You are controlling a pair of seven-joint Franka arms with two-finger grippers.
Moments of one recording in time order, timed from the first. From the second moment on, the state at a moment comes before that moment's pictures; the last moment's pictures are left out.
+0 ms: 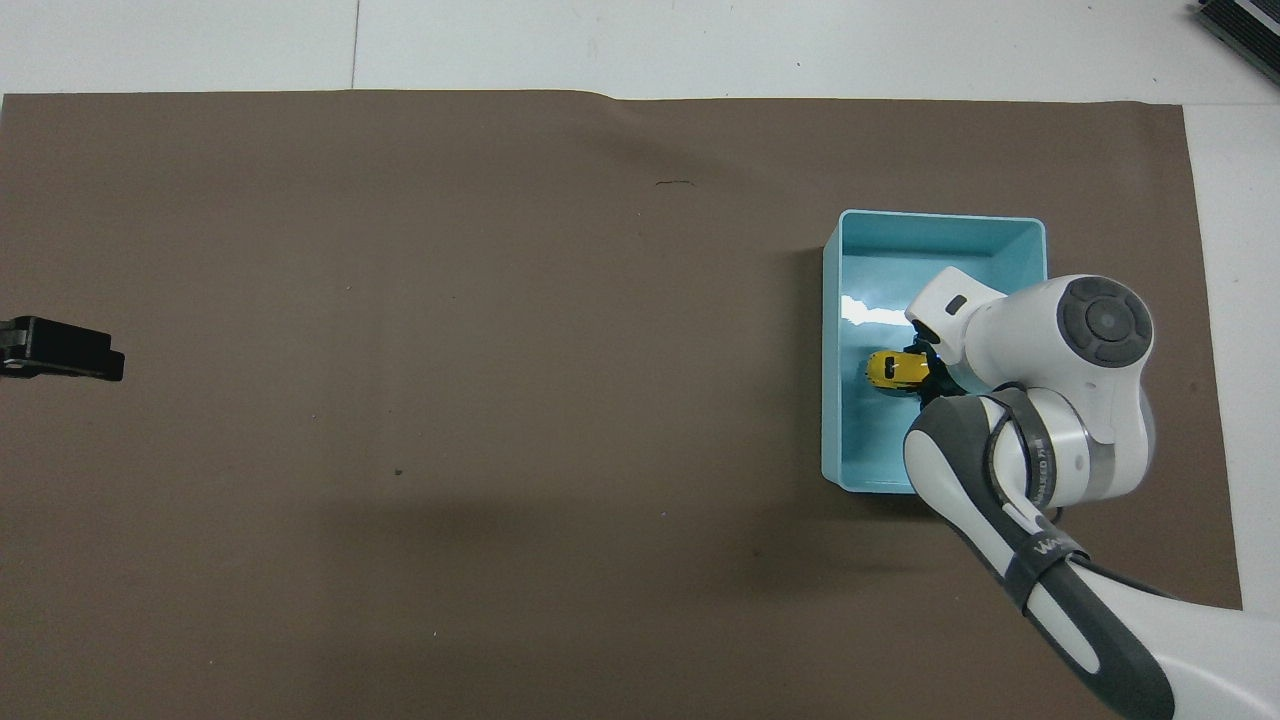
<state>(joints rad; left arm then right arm) 0.00 -0.09 -0.02 -1.64 -0.03 1.54 0.02 0.05 0.18 0.05 -2.15 -0.04 2.37 -1.44</state>
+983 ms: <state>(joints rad) 0.00 -0.09 -0.02 -1.64 -0.03 1.54 0.02 0.05 0.20 0.06 -2.16 -0.04 2.41 -1.45</state>
